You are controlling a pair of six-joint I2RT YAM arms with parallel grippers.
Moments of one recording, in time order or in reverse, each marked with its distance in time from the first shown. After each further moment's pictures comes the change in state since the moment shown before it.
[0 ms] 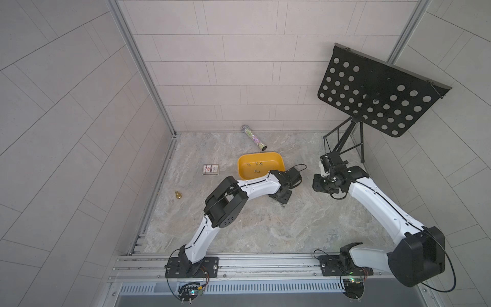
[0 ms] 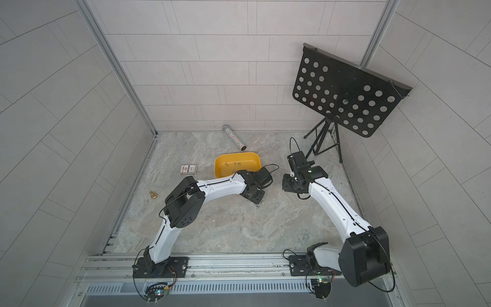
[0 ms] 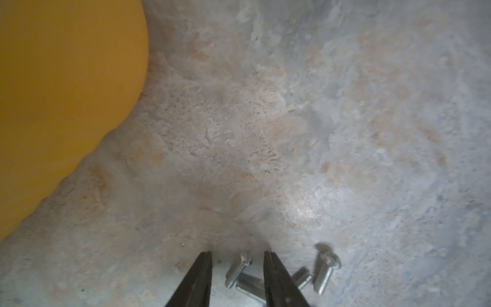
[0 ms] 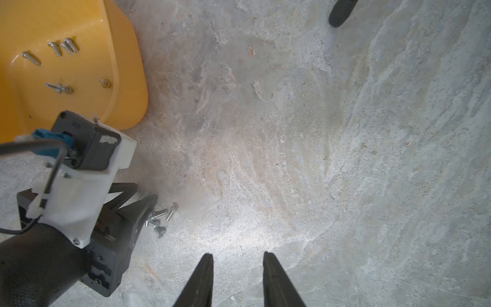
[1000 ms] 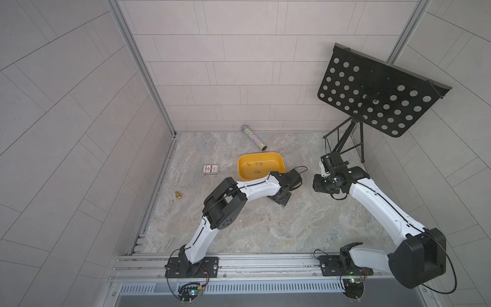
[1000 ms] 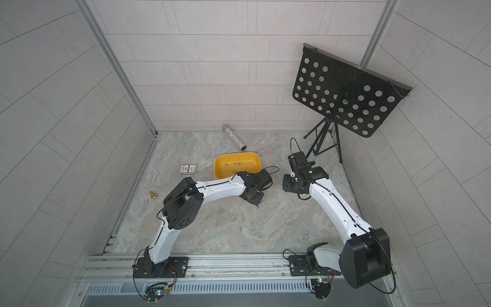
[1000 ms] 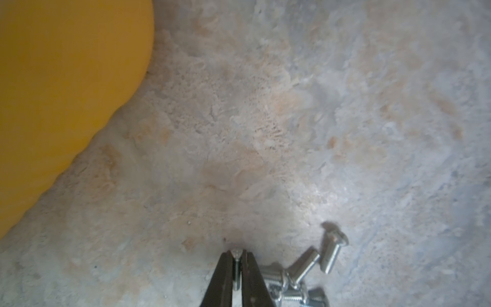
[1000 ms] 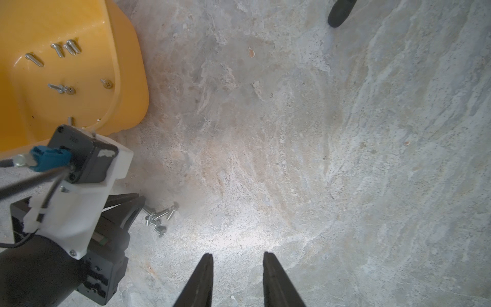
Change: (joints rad) left arm -0.013 -0.040 -0.035 -0.028 -0.037 0.003; right arm -0.003 -0.011 -0.006 0.001 -0.005 0.000
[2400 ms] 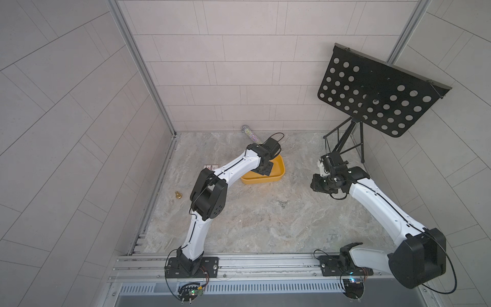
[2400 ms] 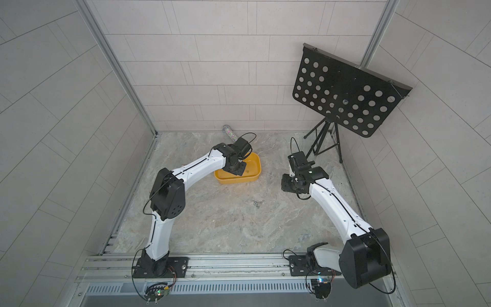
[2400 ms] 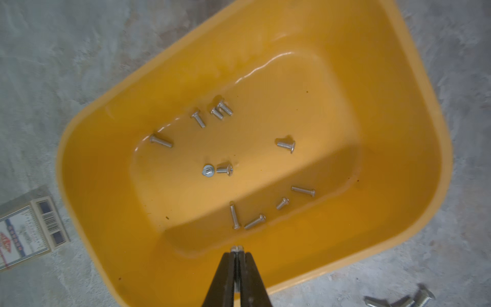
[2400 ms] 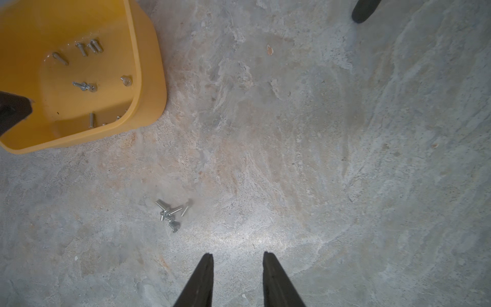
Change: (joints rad) left arm 0.272 -0.003 0.243 -0.166 -0.039 0.101; right arm 0.000 0.000 0.000 0.016 -0.059 0.000
